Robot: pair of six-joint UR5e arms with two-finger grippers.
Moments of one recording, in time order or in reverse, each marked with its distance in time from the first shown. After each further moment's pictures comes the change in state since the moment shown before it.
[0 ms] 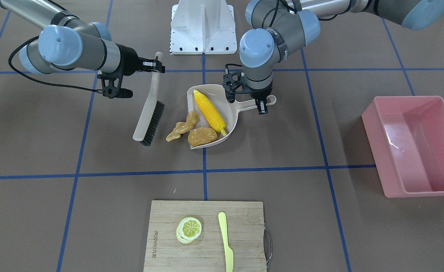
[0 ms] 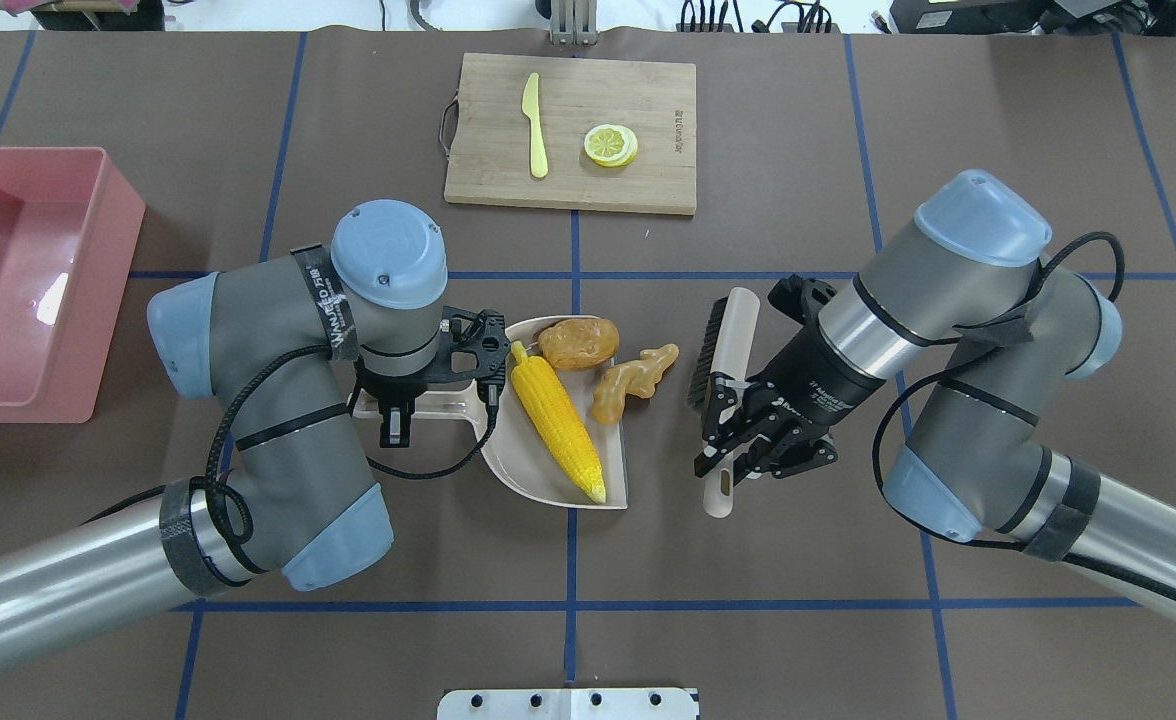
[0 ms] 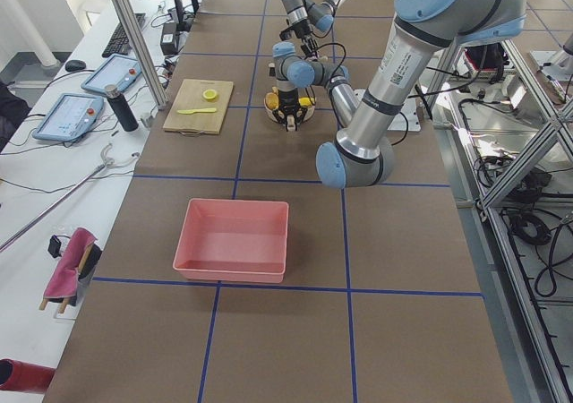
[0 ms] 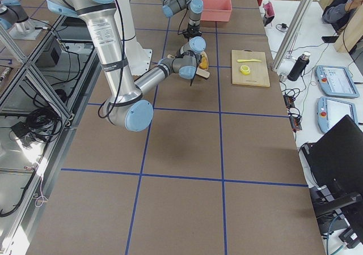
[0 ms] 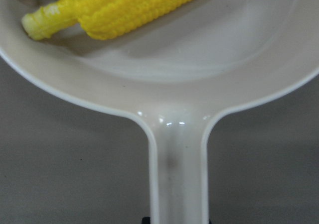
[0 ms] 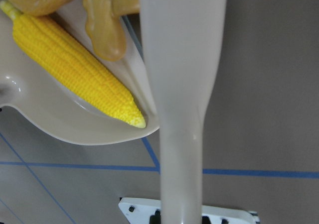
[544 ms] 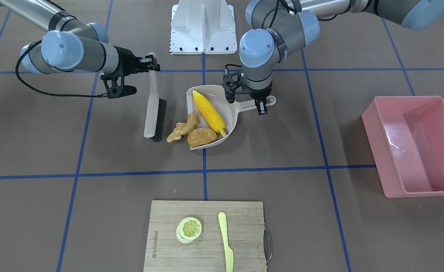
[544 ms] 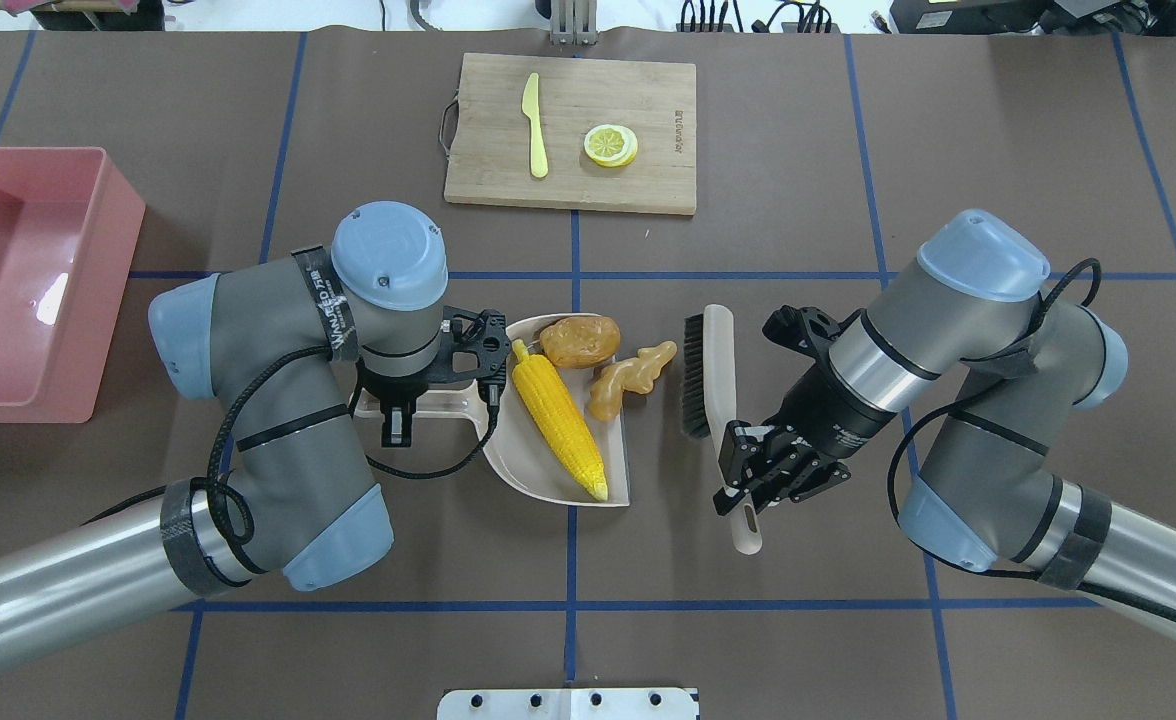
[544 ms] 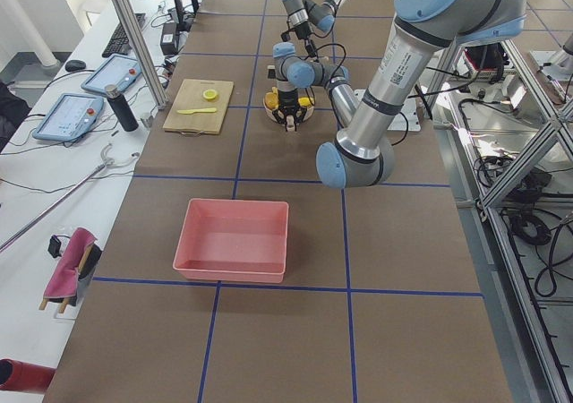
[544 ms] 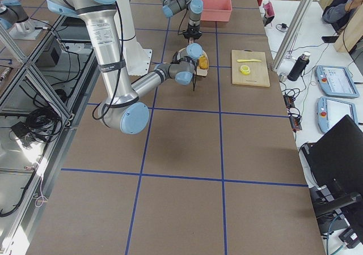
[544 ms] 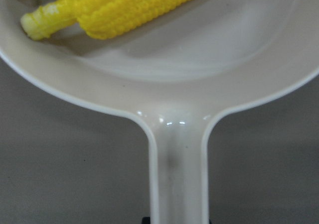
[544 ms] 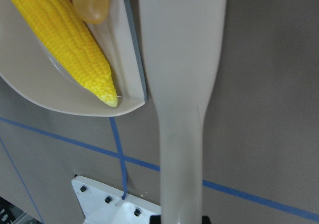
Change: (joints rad) left arm 0.001 0.001 0.003 -0.013 0.002 -0.003; right arm -0.056 -0.052 -0.002 0.002 0.002 -0.279
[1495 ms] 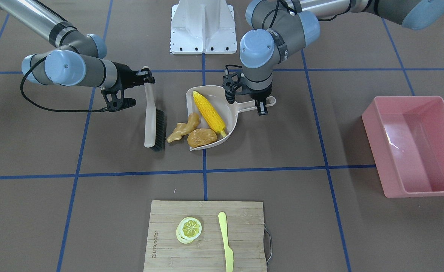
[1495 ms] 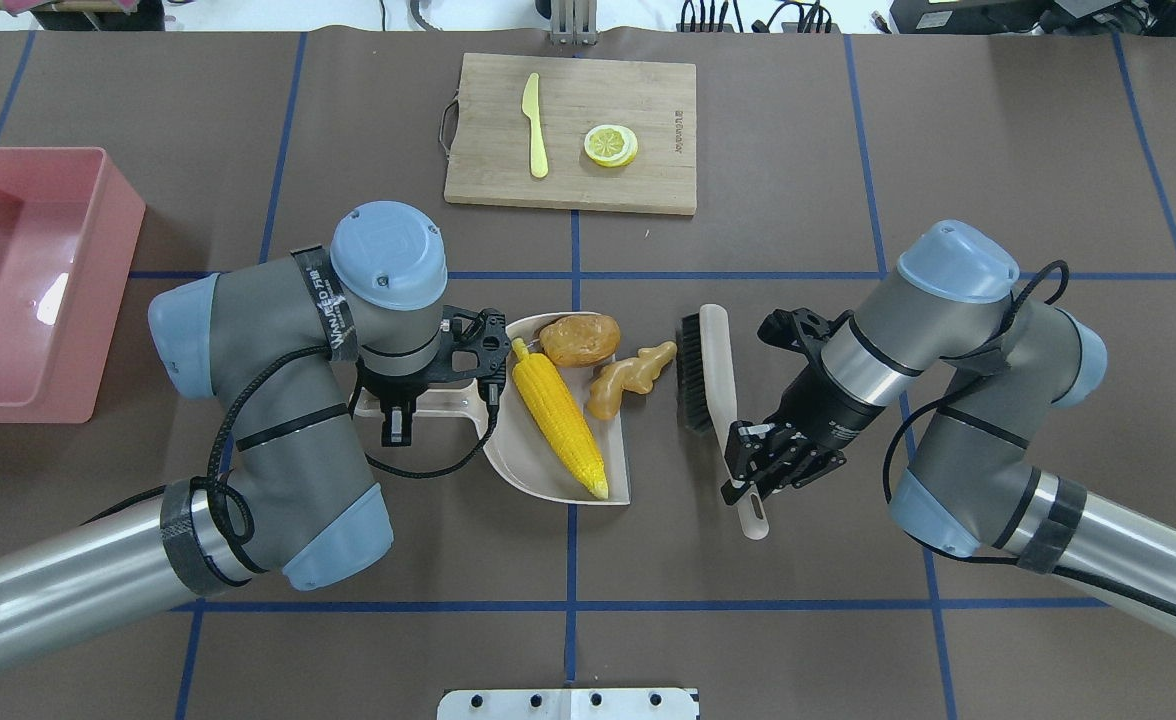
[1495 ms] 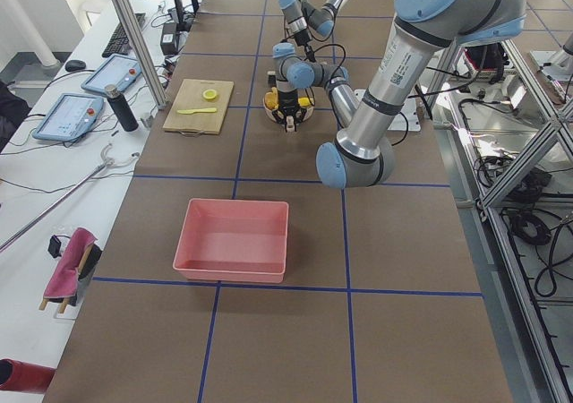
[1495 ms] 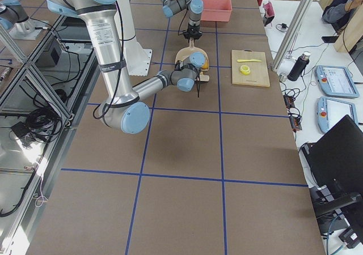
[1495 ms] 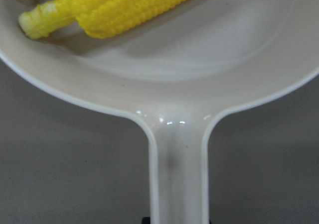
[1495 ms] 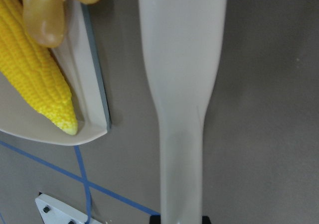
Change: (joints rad) left arm -0.001 0.001 0.001 -0.005 0.001 0.000; right arm 0.008 0.050 -0.124 -0.002 -0.013 -0.110
